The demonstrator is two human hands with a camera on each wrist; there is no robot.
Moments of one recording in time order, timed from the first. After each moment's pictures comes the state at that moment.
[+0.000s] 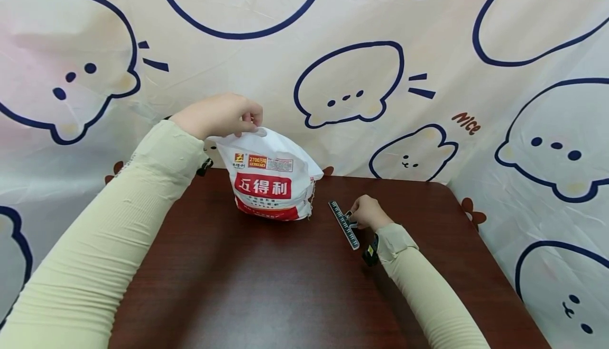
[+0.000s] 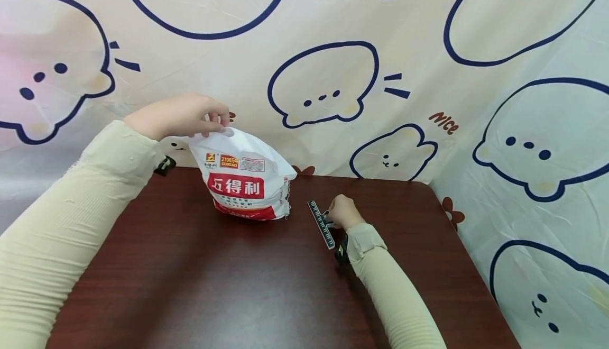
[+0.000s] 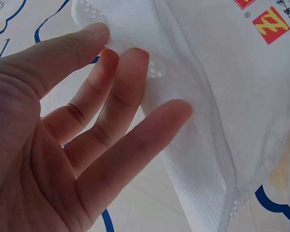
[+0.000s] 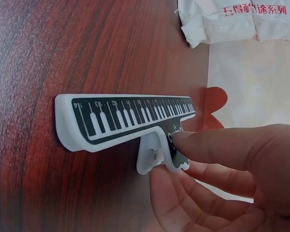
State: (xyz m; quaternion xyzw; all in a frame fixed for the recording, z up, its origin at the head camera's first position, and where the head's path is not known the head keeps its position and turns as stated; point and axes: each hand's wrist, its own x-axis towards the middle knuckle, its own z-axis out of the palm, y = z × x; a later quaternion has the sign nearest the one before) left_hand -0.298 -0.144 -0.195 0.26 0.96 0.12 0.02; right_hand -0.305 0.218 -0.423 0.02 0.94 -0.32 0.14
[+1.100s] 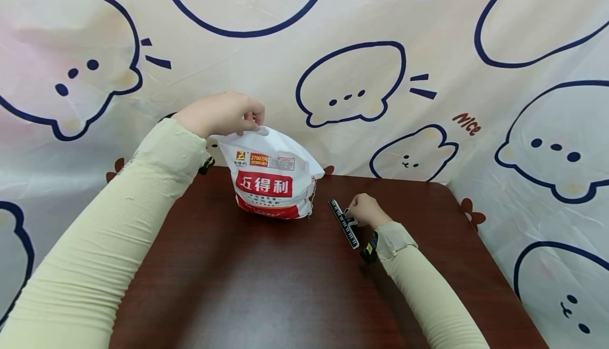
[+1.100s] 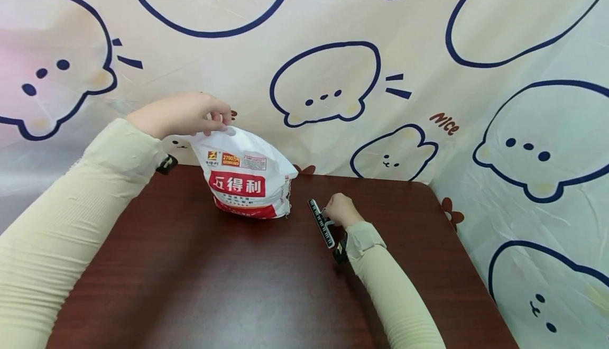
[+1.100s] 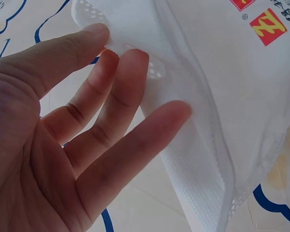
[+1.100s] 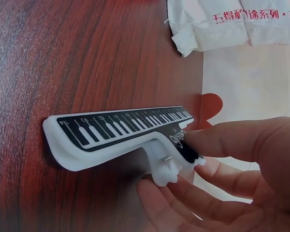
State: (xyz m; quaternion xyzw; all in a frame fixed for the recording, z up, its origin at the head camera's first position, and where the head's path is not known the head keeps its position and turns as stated) left_hand -0.295 -0.144 -0.195 0.25 0.96 0.12 0.03; right_hand -0.309 0.215 -0.423 0.00 0.93 -0.34 0.15
